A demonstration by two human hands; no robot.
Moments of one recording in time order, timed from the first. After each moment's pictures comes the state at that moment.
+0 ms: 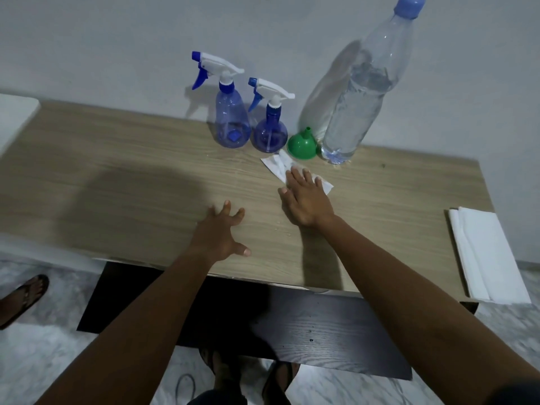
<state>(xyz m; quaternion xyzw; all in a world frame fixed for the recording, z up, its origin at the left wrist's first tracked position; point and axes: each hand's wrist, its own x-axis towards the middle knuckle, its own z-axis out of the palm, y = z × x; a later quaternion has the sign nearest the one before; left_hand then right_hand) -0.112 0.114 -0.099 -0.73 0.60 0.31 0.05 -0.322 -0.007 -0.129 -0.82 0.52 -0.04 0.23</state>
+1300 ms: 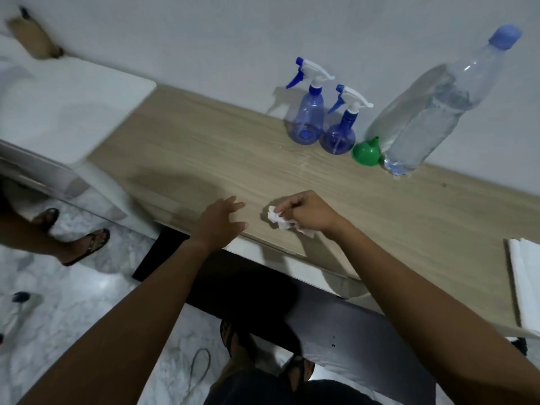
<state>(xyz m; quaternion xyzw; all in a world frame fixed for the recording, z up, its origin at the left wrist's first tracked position) -0.022 0.226 -0.083 -0.80 0.50 0.28 -0.17 -0.218 0.102 -0.051 -0.70 0.44 -0.05 0.56</state>
